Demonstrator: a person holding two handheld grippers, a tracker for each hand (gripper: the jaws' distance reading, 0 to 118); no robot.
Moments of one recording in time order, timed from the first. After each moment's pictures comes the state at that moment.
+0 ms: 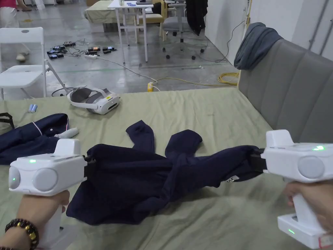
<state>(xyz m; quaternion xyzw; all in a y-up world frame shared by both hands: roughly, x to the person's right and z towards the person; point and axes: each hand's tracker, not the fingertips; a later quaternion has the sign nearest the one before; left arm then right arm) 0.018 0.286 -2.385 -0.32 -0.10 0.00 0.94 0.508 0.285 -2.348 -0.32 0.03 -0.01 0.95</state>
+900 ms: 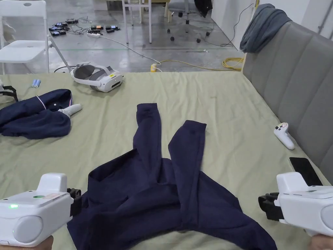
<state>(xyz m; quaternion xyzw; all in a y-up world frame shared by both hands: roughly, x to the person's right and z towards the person) -0.002 0.232 -2.281 -0.38 -0.05 -0.01 0.92 0.497 0.227 -2.261 -0.44 0.06 0.01 0.90</state>
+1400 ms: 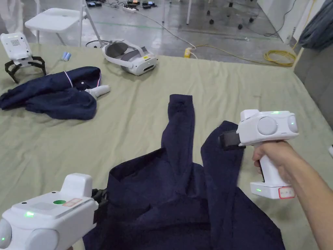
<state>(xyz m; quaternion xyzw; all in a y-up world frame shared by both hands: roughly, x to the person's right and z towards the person) -0.017 0.193 -2.321 -0.39 -0.07 0.05 0.92 0.368 0.192 -2.582 -0.48 0.06 0.04 0.88</state>
